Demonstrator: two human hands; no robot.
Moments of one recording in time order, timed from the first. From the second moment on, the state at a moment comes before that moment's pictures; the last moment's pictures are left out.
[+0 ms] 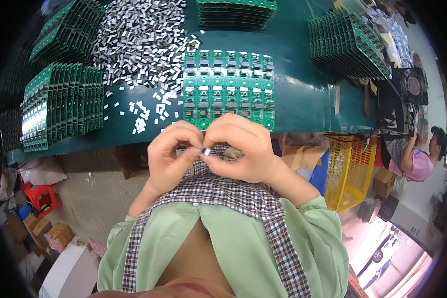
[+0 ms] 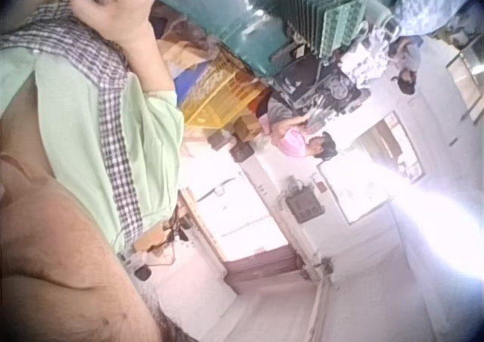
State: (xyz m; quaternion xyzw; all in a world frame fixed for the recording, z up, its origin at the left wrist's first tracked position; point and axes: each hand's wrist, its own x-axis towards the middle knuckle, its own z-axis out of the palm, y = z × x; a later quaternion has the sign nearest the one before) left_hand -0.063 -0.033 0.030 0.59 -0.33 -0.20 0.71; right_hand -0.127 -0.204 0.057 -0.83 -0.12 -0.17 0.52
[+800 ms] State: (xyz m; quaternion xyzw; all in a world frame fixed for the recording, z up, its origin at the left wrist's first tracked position) left_hand -0.062 -0.039 0.043 0.69 -0.40 -0.02 0.60; right_hand -0.143 -0.206 0.056 -0.87 -0.07 -0.25 0.43
